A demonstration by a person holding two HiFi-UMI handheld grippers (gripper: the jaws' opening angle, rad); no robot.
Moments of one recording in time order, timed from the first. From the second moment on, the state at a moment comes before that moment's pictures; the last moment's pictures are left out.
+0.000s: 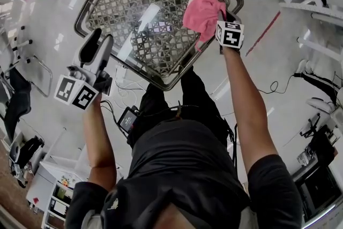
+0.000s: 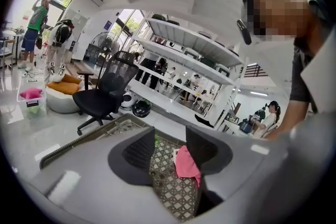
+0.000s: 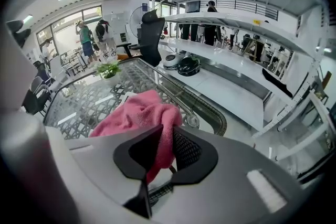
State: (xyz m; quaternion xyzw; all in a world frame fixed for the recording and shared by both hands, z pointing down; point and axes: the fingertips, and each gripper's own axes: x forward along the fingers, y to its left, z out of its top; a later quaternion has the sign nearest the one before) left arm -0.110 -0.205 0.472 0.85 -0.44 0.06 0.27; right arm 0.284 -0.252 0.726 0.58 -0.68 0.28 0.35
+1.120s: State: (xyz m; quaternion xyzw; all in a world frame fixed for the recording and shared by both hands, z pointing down) left arm -0.156 -0.190 0.484 0.83 -0.47 0.05 0.28; right arm 0.157 -0.273 0.735 0.48 -0.75 0.23 0.39
